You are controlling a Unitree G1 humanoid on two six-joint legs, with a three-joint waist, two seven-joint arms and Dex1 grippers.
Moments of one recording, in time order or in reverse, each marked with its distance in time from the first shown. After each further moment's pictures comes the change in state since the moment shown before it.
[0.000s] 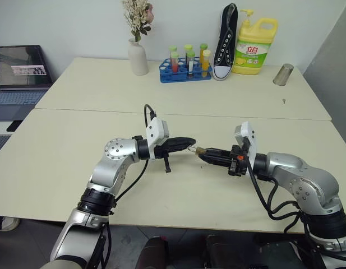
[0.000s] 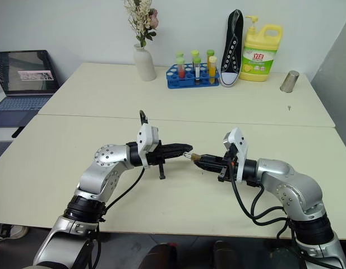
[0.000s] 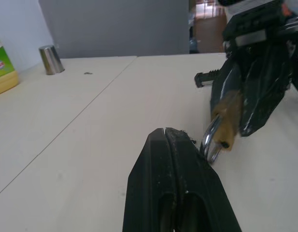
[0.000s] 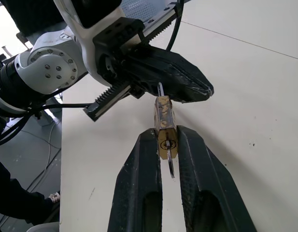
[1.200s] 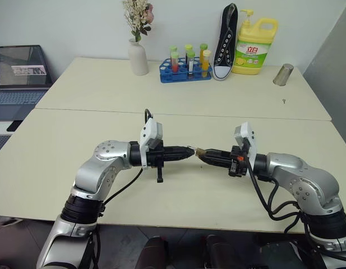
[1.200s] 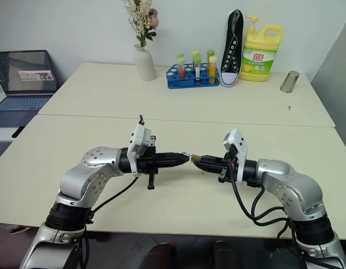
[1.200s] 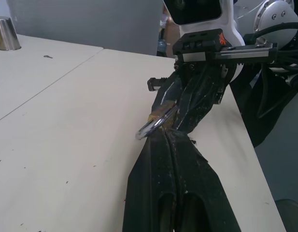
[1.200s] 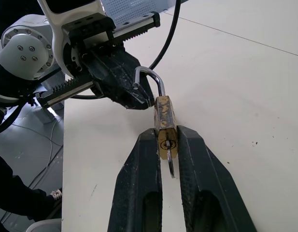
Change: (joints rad) left arm 0.053 0.070 0.045 -0.190 -0.136 0.315 -0.047; right arm 0.001 -0.002 0.003 0.000 -0.007 -0.001 0.010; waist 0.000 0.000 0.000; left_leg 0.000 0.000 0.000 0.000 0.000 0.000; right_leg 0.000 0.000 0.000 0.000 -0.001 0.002
